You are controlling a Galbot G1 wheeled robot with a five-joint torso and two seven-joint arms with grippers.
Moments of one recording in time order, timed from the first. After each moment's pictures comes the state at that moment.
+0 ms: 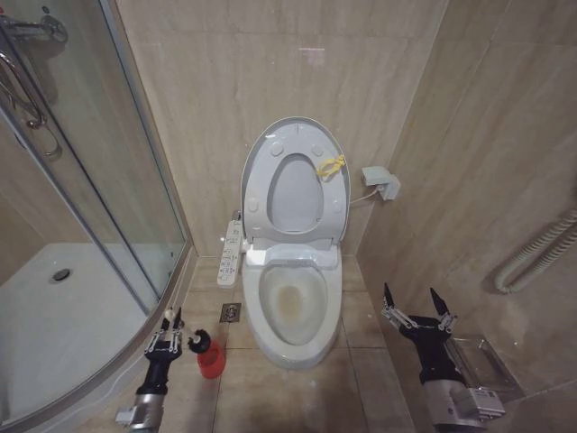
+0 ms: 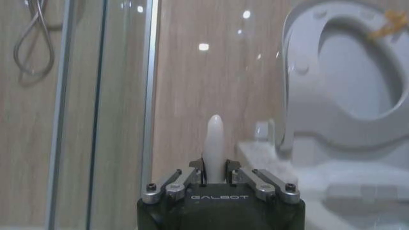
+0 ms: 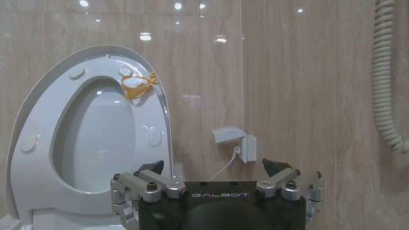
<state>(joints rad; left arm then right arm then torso) 1.34 -1.24 -0.47 -1.40 -0.38 -0.73 0.08 -1.73 1.40 0.64 2.27 0.22 0.16 0.17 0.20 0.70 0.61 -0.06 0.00</state>
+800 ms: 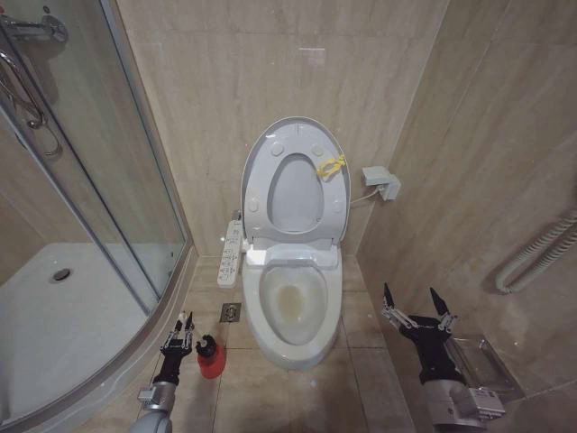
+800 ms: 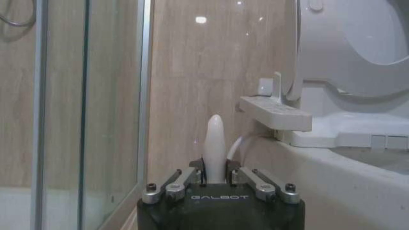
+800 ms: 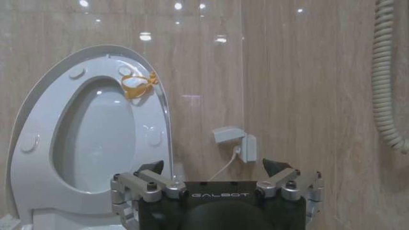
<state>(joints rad) 1.11 -1.25 -0.36 -1.02 -0.45 -0.80 0.15 -1.73 1.40 0.64 2.27 0.22 0.16 0.17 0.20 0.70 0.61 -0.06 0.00</state>
